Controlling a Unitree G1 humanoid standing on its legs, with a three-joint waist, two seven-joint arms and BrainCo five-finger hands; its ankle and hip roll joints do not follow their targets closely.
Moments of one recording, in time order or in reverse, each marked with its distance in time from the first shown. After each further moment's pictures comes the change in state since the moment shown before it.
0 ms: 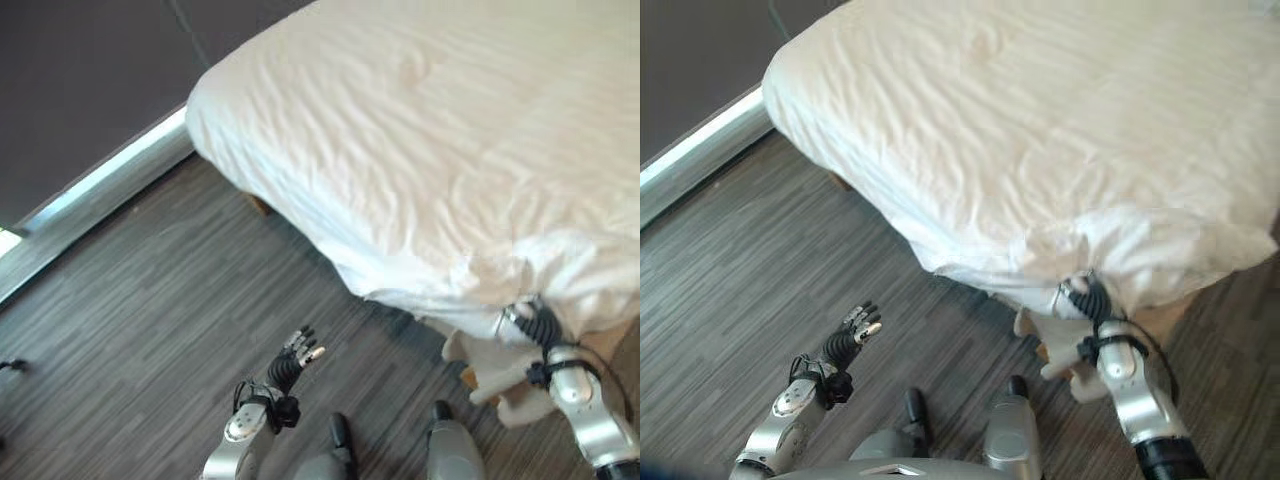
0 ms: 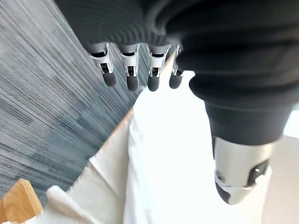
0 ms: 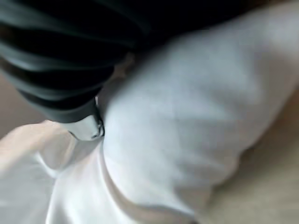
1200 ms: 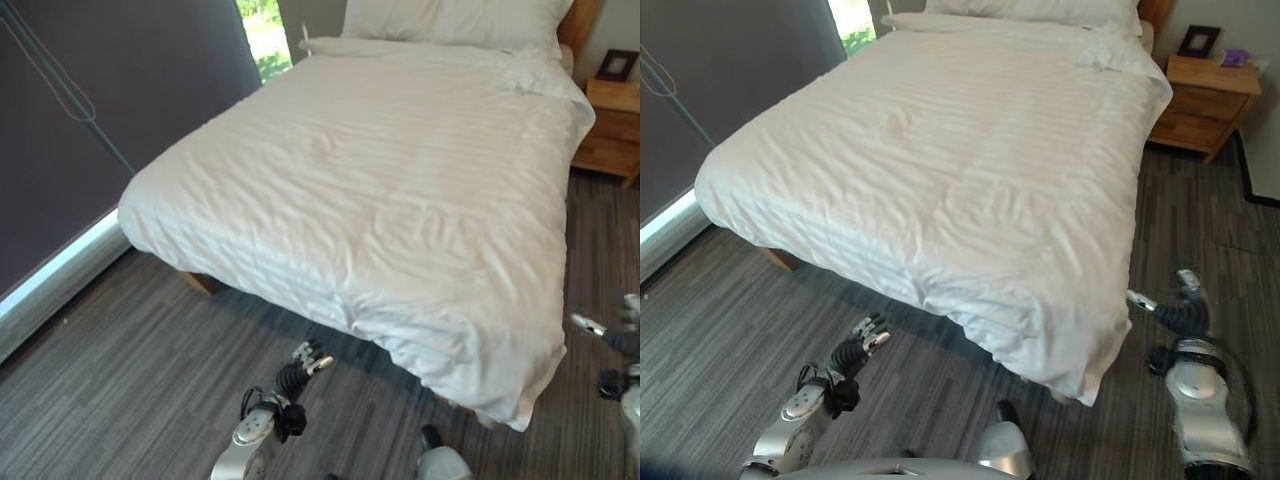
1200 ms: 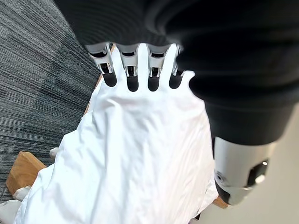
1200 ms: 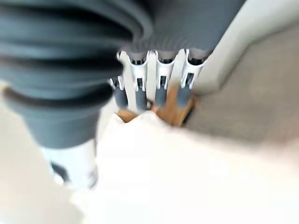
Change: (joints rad) left arm -0.003 -0.038 -0.006 0.017 0.019 0.036 0.002; right arm -0.085 -0.001 -0.206 0.044 0.611 -0.036 -0.024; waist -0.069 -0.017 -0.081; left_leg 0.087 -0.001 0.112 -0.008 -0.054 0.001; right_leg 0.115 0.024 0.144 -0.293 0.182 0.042
